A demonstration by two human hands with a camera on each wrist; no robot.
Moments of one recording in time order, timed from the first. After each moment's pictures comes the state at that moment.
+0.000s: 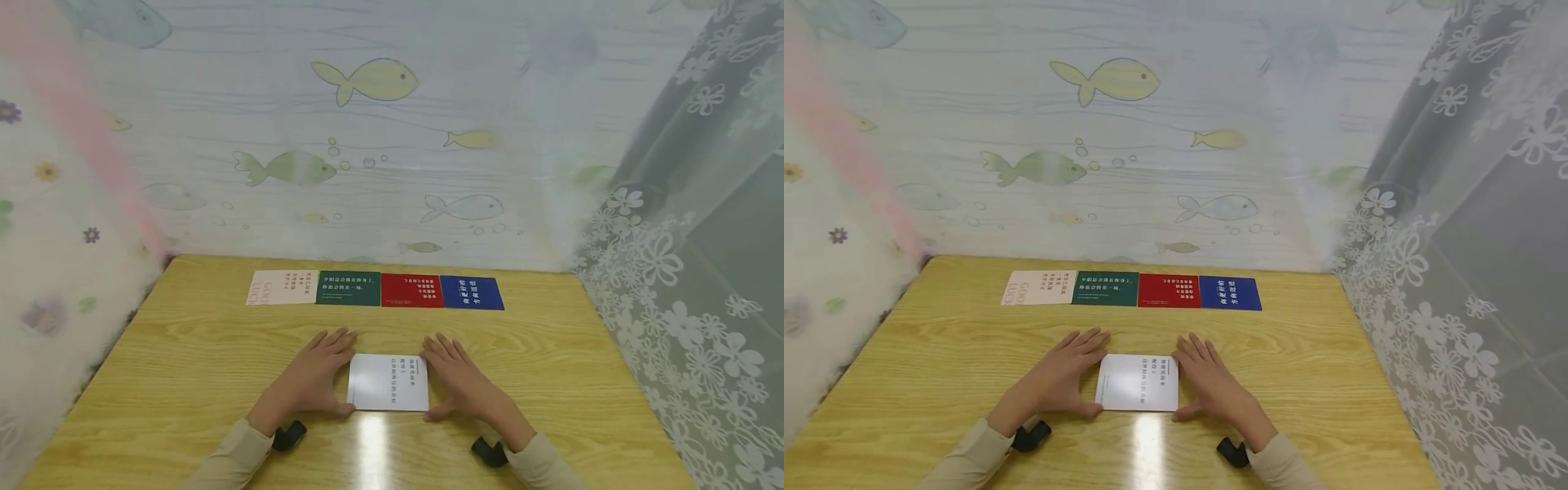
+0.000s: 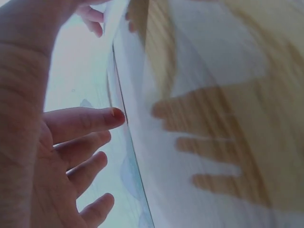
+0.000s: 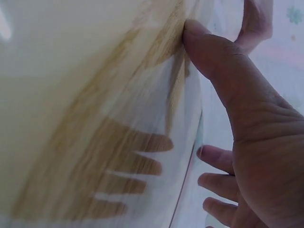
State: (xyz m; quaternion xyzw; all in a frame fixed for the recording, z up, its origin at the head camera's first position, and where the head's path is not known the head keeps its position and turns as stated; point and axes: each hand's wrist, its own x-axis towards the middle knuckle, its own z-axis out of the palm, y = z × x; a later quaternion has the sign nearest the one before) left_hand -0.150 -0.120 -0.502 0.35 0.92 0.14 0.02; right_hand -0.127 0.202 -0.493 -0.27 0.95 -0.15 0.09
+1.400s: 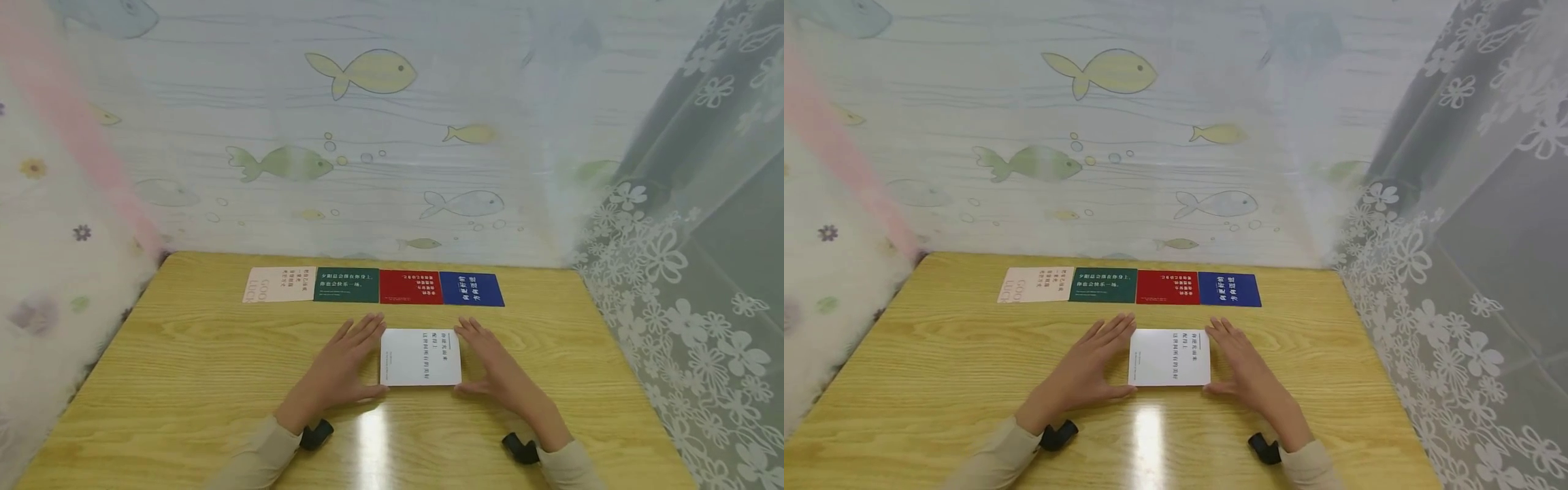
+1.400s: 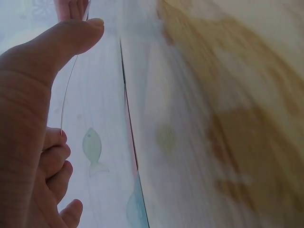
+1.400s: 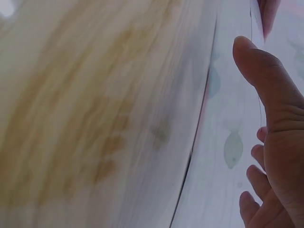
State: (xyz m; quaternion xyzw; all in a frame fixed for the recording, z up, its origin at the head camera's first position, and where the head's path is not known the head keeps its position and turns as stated) left_hand -0.156 -0.077 -0.503 0.37 0.91 0.17 -0.06; right_hand -0.133 0.261 -0.493 -0.24 0.94 -0.25 -0.01
